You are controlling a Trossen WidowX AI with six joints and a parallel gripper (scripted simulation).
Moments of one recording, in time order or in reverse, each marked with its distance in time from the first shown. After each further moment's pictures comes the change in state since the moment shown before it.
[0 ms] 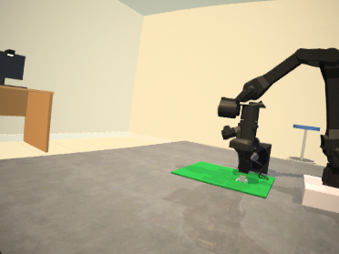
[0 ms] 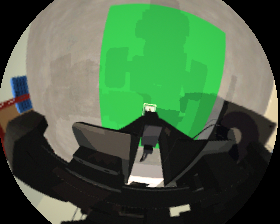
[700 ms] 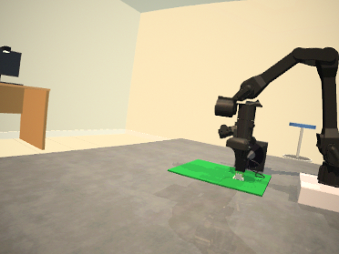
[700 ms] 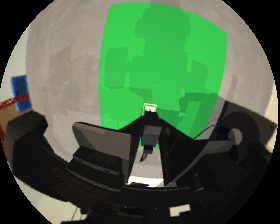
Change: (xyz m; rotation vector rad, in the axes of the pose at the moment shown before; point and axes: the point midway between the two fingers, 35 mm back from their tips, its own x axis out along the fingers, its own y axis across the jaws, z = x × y) arm 0.002 0.000 -0.001 -0.004 0.000 0.000
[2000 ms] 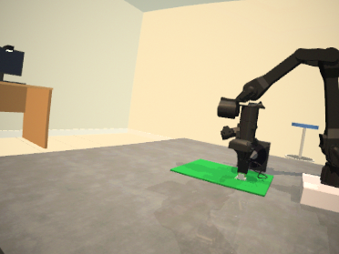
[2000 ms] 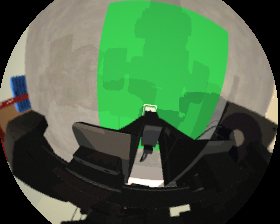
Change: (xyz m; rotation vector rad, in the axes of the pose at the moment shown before) arm 0.005 0.000 0.000 0.000 0.000 0.000
